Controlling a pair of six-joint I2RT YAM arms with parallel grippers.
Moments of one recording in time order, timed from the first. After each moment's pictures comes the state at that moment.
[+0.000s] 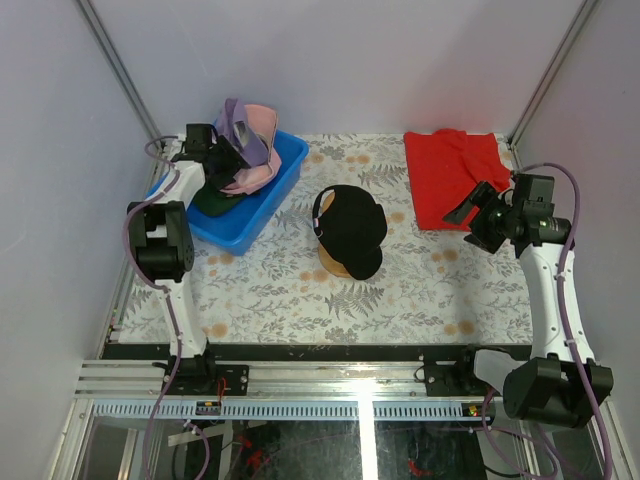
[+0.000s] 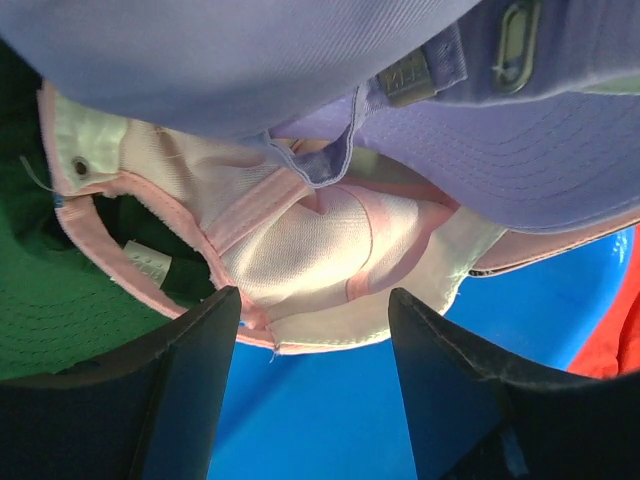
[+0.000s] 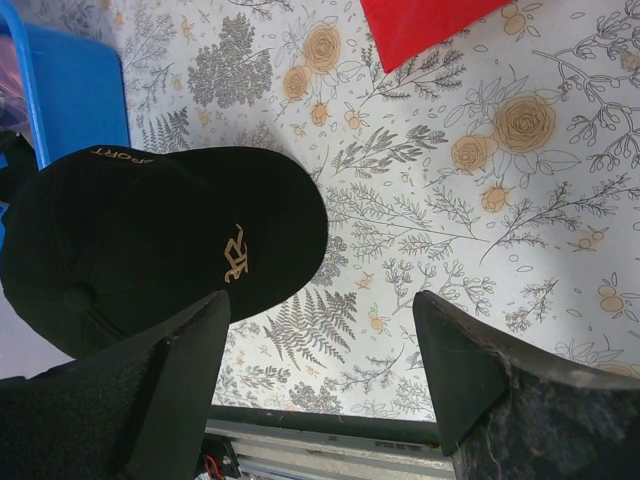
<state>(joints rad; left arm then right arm) 0.07 2.06 1.65 -0.35 0.20 -0.71 -0.15 1.12 1.11 -0.83 -0.36 0.55</state>
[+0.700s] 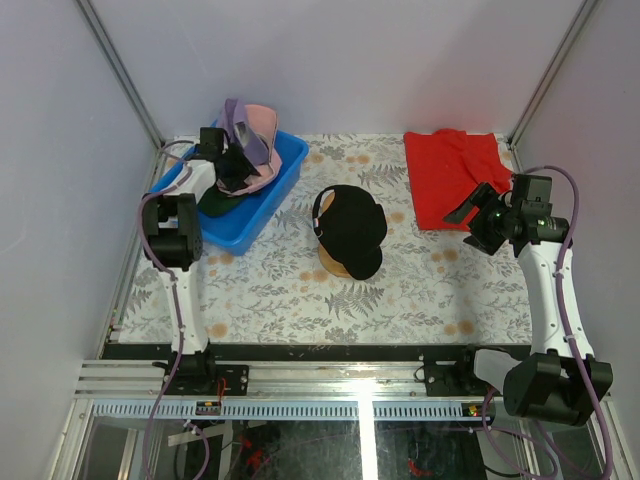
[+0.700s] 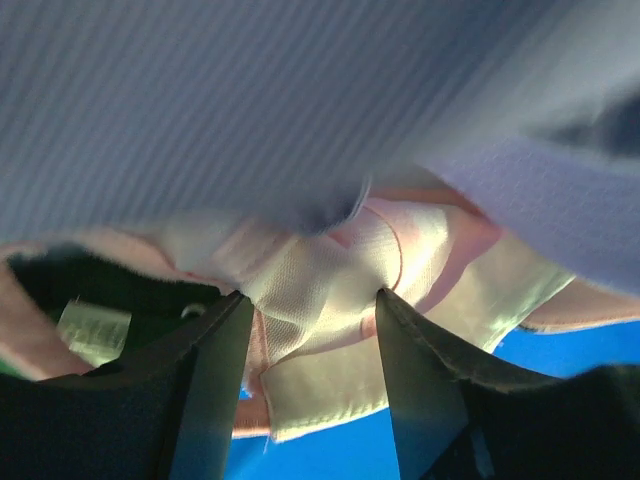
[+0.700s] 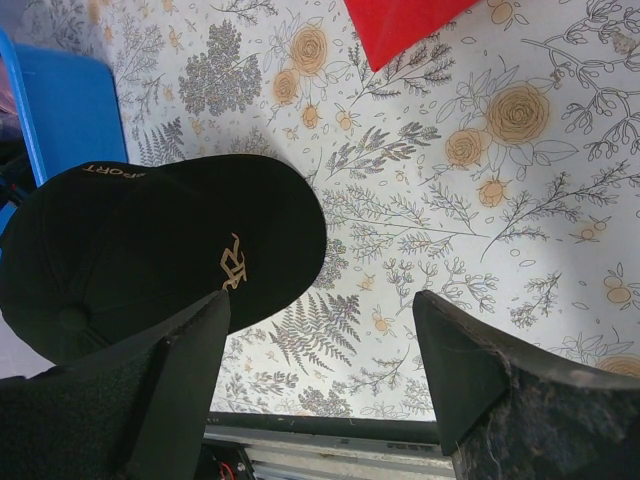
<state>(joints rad) 0.05 2.21 1.73 -0.37 0.25 -0.71 -0.15 1.14 1.10 -0.82 -0.33 0.60</state>
